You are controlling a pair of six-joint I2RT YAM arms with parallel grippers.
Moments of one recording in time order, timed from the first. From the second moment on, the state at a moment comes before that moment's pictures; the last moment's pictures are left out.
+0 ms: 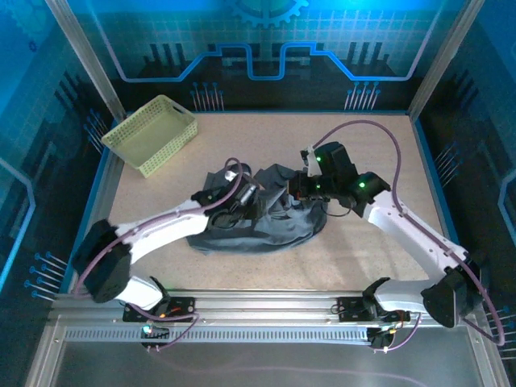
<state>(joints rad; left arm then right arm) -0.78 1.44 0.98 -0.46 -0.22 -0.73 0.56 1.28 1.15 -0.65 -0.25 0.55</state>
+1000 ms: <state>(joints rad) -0.94 1.49 0.92 -0.08 -0.20 -0.71 0.56 1.35 1.21 -0.65 -0.16 0.58</state>
